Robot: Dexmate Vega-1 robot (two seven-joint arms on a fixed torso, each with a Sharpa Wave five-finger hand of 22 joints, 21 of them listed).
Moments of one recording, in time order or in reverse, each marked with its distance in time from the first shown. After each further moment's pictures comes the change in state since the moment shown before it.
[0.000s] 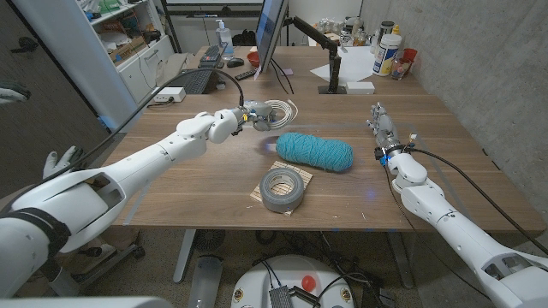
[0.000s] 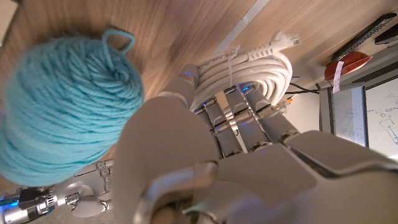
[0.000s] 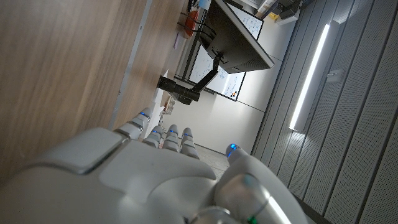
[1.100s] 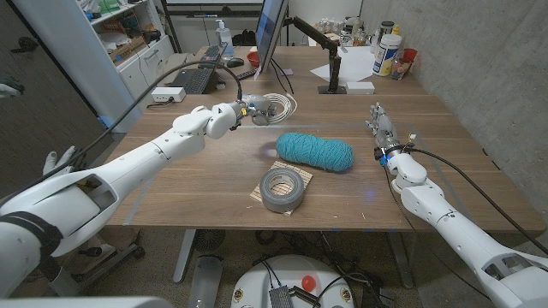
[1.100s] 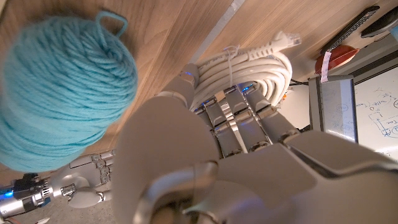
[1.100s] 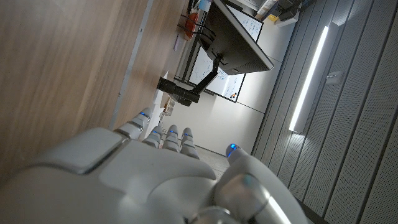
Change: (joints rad) left arm 0.024 0.035 -0.043 -0.112 0.011 0.049 -0.049; left_hand -0.001 0.001 0.000 0.000 0.003 -0.002 -0.002 0.023 0.000 -0.001 -0.002 0.012 0.000 0.012 -0.002 -0.016 0.021 0.000 0.000 0.024 -0.003; right arm 0.000 -0.001 -0.003 -0.001 -0.002 -0.001 0.004; right_hand 0.000 0.000 0.000 0.000 0.000 0.004 -0.004 0.000 0.000 -0.004 0.004 0.000 0.000 -0.006 -0.006 0.000 0.000 0.000 0.000 0.000 0.000
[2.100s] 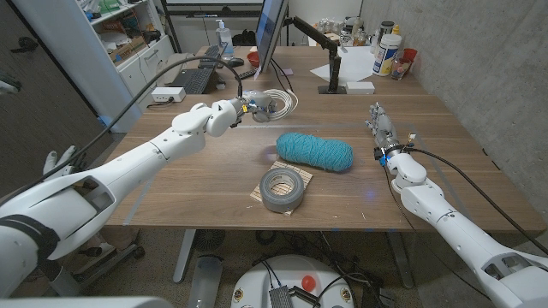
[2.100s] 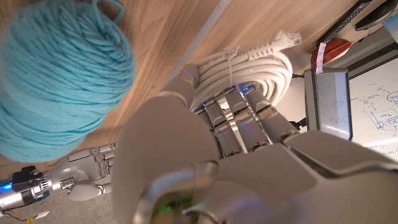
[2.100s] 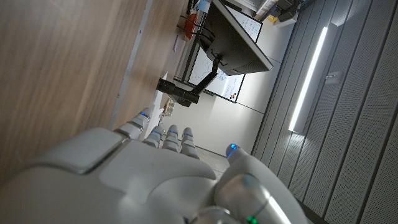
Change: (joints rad) left arm 0.018 0.009 -0.027 -0.064 0.017 0.037 -0.023; left_hand 0.000 0.000 -0.004 0.004 0.003 0.000 0.000 0.001 0.000 0.002 0.000 0.000 0.000 0.012 -0.002 -0.019 0.018 -0.009 0.002 0.025 -0.005; right arm 0.003 0.002 -0.001 0.004 0.002 0.002 0.007; right_hand 0.000 0.000 0.000 0.000 0.000 0.003 0.004 0.000 0.000 0.000 0.000 0.000 0.000 0.000 0.000 0.000 0.000 0.000 0.000 0.000 0.000
